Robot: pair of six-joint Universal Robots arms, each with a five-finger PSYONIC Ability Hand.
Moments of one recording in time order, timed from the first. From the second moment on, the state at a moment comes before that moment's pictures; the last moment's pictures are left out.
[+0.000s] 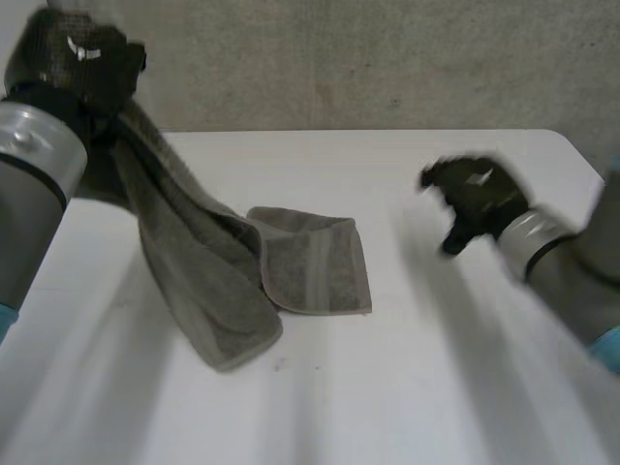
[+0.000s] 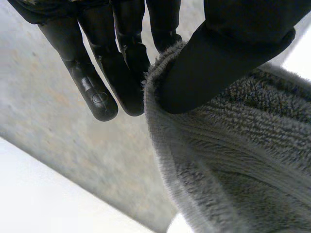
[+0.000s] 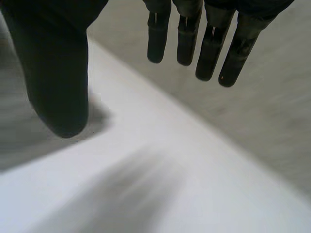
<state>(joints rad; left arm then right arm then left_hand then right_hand) 4.26 -1.63 -1.36 3.14 -1.72 3.81 1.94 -1.25 1.52 -0.03 1.39 2.86 1.20 1.22 1.22 1.22 1.04 0.35 0.40 0.39 0.38 0.20</state>
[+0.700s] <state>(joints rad) 4.00 -1.57 -1.05 2.98 -1.74 3.80 2.30 -0.92 1.47 -0.32 1.66 3.52 1.20 1.22 1.22 1.22 1.04 0.21 0.23 0.21 0.23 0.06</state>
